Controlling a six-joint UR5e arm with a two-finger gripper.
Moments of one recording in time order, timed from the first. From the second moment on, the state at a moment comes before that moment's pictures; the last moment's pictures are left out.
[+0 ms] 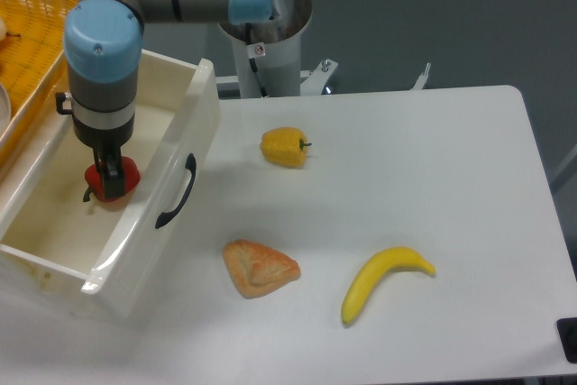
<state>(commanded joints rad) 2.05 -1.79 -1.46 -1.40 1.25 1.24</state>
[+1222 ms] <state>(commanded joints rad) 2.39 -1.77 -1.46 -1.22 1.11 0.94</state>
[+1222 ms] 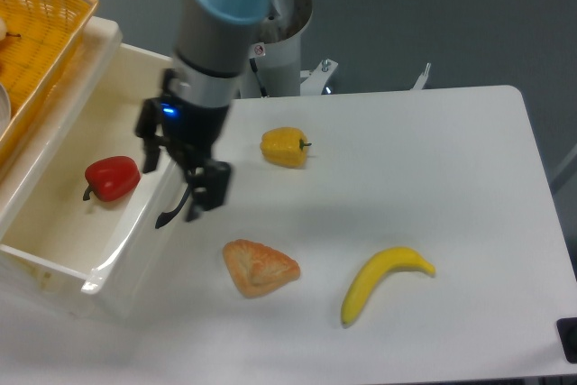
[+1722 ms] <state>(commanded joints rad) 2.51 -1.84 -1.51 -1.19 1.26 0.95</state>
